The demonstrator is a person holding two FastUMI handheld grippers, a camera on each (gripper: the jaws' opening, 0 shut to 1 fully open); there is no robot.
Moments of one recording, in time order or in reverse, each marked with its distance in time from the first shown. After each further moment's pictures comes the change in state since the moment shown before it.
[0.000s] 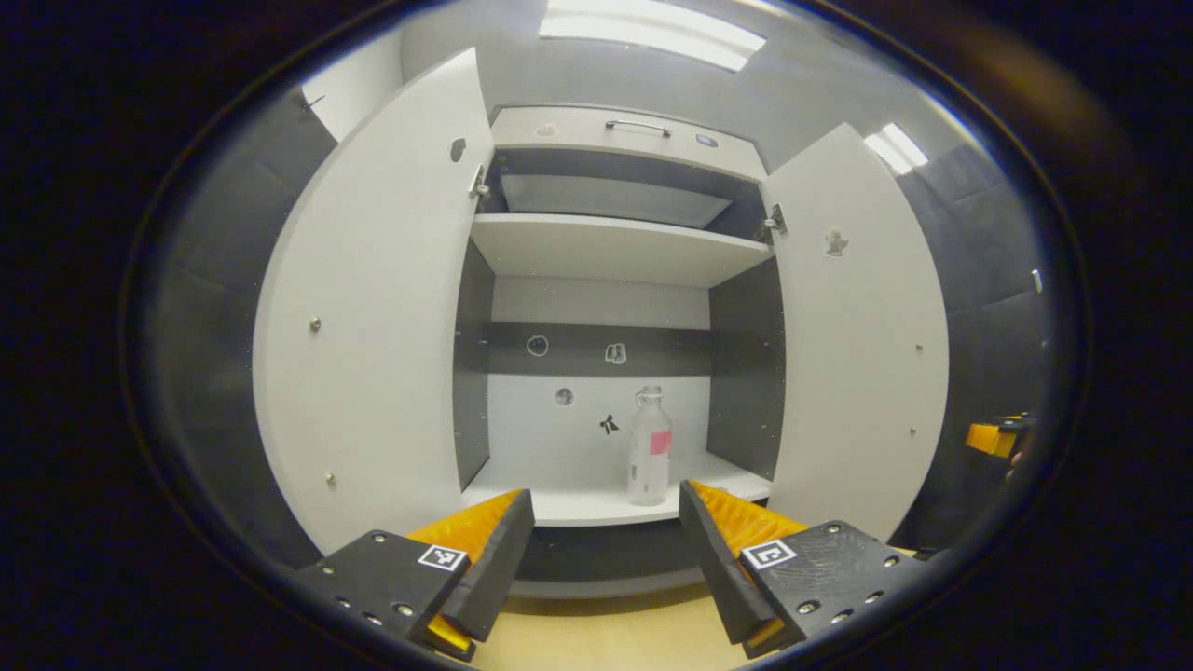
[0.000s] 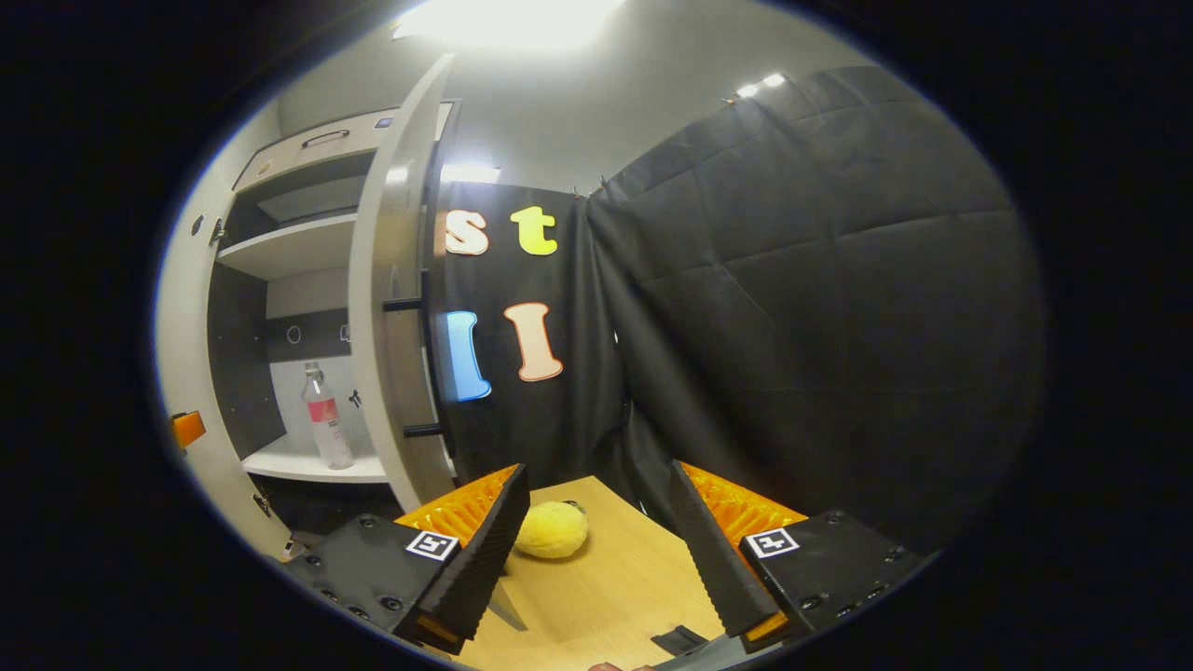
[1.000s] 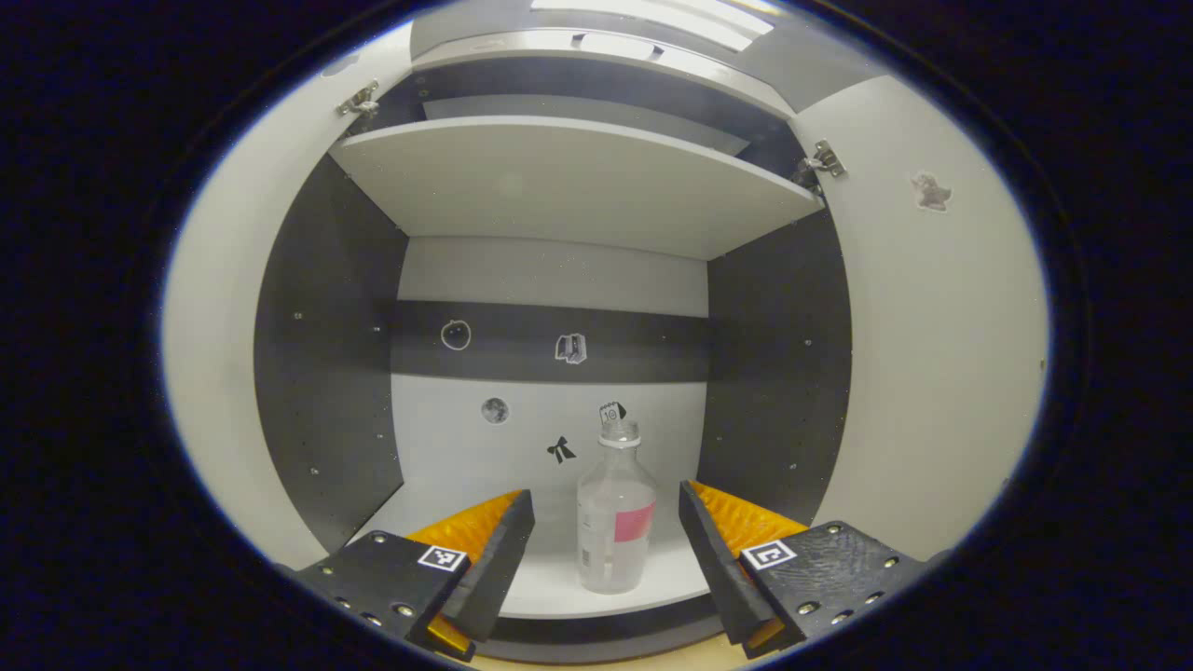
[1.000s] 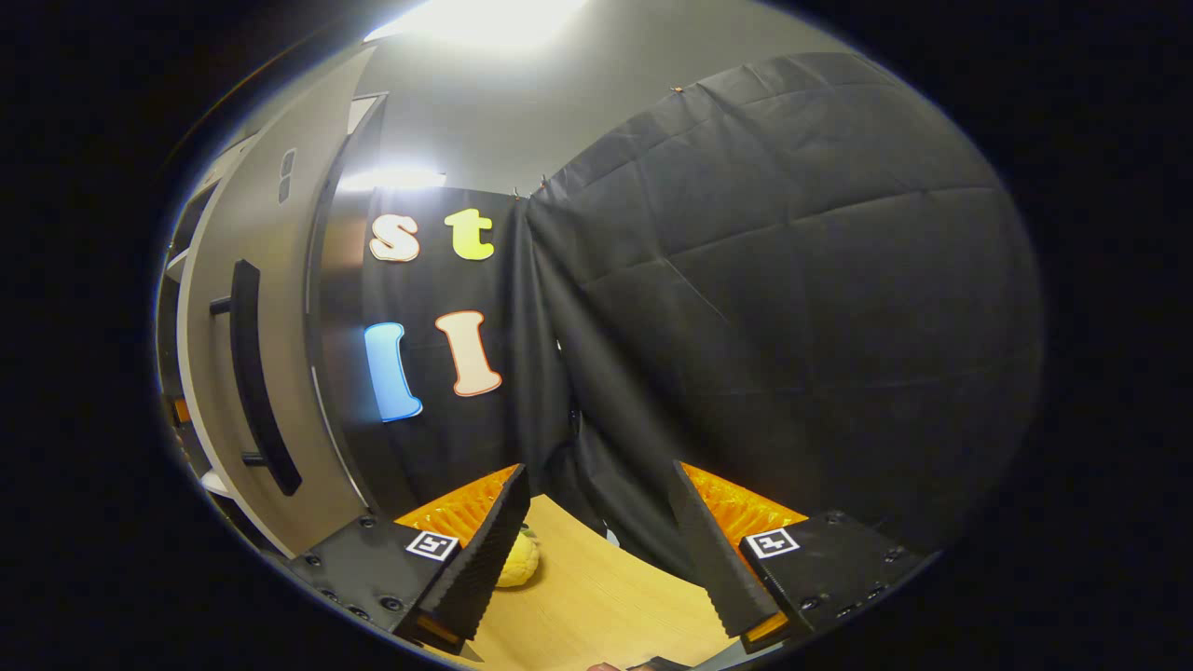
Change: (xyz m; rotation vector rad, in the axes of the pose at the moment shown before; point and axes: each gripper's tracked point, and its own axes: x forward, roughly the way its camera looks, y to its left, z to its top) left arm 0.209 -0.051 -0.022 -0.010 0.079 -0.083; right arm 0.073 -0.066 -0.016 0.053 -0.003 -0.153
